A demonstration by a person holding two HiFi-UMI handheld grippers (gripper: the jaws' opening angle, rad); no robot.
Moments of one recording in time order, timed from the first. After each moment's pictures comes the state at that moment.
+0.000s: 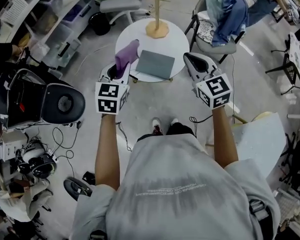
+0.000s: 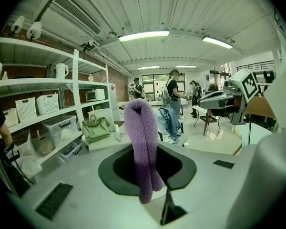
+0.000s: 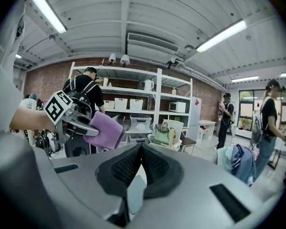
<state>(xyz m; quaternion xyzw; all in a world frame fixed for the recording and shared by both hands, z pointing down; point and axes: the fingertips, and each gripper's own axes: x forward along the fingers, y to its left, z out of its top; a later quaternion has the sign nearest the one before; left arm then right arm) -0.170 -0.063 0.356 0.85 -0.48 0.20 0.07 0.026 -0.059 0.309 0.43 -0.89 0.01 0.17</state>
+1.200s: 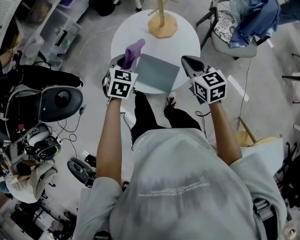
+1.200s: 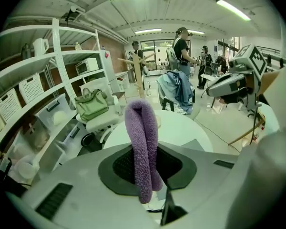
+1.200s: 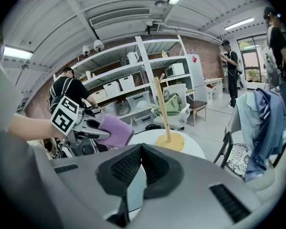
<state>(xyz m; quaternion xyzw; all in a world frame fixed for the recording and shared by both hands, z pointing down) -0.136 -0.241 0.542 0.80 -0.46 0.36 0.15 0.050 -0.232 0.496 0.36 -0.88 0.22 0.20</state>
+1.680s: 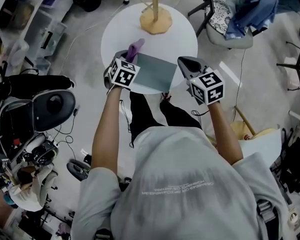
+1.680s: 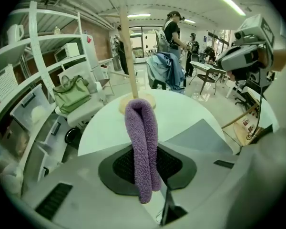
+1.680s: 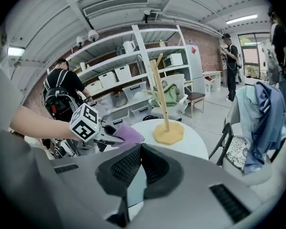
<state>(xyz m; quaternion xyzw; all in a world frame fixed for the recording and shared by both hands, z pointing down) -0.123 -0.270 0.654 0.80 -0.37 0.43 0.18 0.043 -0.236 0.536 0.36 -0.86 0.25 0.25</state>
